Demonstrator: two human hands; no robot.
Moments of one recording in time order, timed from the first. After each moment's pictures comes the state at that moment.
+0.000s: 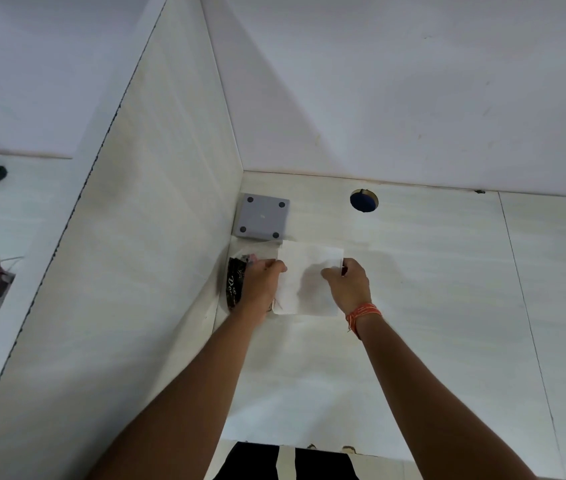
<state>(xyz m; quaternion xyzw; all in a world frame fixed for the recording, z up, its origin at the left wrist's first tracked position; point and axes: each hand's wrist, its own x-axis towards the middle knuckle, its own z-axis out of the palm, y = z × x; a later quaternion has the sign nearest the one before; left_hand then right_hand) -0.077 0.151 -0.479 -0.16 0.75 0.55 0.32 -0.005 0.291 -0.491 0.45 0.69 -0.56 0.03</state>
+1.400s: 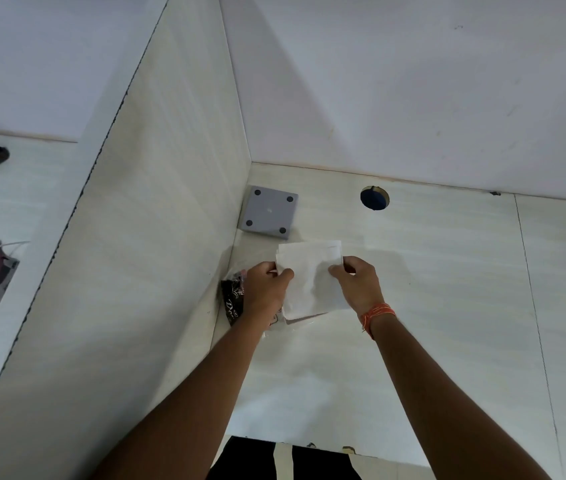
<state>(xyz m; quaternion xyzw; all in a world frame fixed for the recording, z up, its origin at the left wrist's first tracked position) -0.068 0.145 -0.492 -0.13 0.81 0.51 0.25 -0.008 0.302 -0.505 0.40 0.73 -0.55 0.04</state>
